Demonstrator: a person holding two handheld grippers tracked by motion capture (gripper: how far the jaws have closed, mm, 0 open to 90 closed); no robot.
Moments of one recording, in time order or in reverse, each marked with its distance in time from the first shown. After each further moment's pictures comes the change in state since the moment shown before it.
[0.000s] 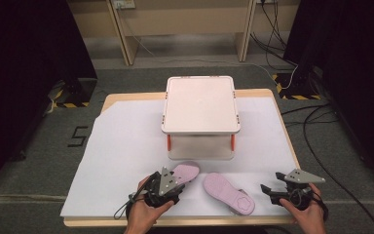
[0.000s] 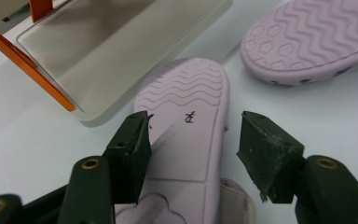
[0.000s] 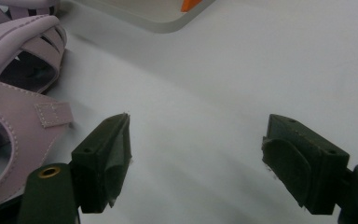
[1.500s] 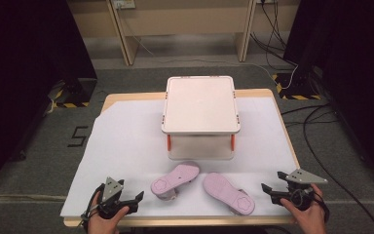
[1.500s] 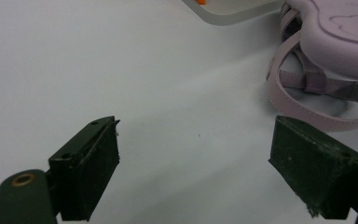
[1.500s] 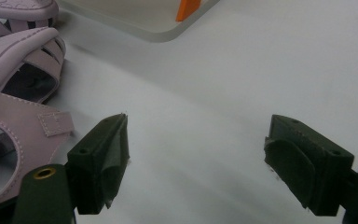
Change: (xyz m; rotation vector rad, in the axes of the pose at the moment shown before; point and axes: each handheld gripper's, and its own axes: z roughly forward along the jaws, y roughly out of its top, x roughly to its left) left arm 0.059 -0.109 -0.053 -0.048 0.115 -0.395; right arm 0.002 0.002 -0.005 -0.024 -0.020 0.014
